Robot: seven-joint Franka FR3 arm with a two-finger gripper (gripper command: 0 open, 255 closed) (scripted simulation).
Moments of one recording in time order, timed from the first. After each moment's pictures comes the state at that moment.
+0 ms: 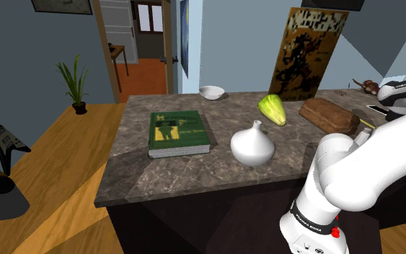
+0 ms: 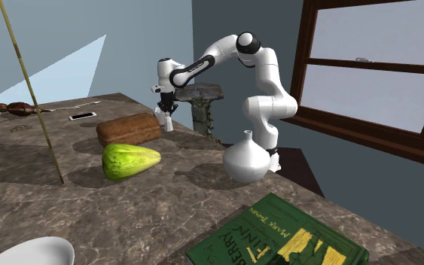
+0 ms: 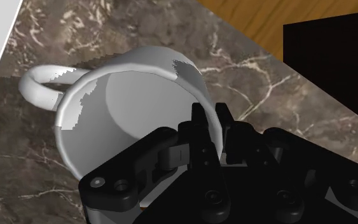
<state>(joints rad) 0.18 -0.62 -1.92 -1.93 -0.80 2.10 -1.22</state>
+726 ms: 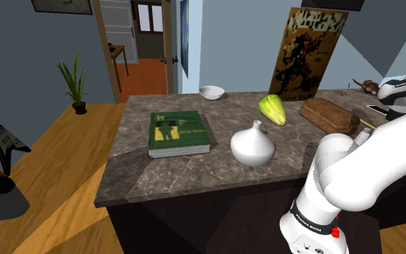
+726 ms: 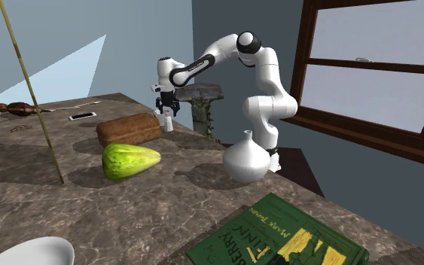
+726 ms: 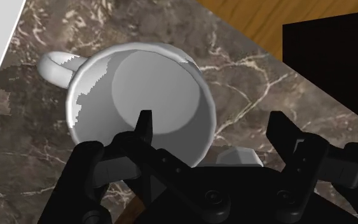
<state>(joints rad) 0.17 -0.61 -1.91 -1.93 -0.79 2.10 -1.23</state>
